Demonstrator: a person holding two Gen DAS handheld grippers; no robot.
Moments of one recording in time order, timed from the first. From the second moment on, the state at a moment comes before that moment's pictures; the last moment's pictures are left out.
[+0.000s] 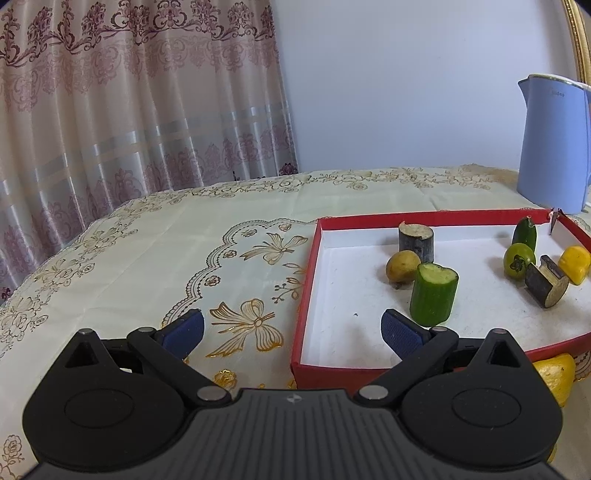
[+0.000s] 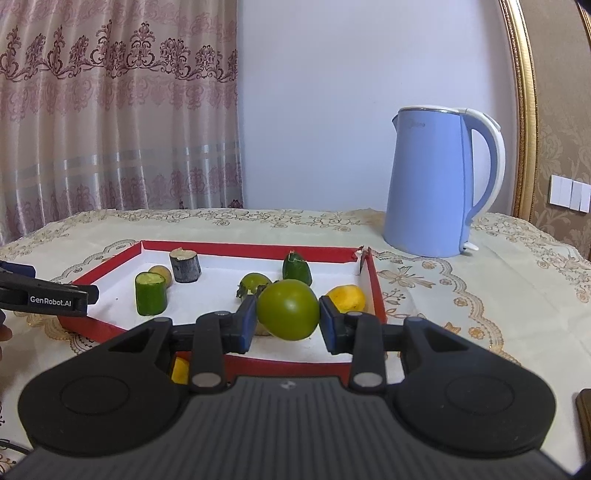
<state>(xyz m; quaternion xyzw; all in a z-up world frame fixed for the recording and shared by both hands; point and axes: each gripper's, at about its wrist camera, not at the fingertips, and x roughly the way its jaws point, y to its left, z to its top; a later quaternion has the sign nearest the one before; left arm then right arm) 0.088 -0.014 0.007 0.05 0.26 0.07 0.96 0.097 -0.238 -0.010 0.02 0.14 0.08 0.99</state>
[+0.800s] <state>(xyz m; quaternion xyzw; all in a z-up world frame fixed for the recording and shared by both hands) 0.087 -0.015 0.008 0.06 0.26 0.07 0.96 0.126 -0.242 -0.016 0.05 0.19 0.08 0.98</state>
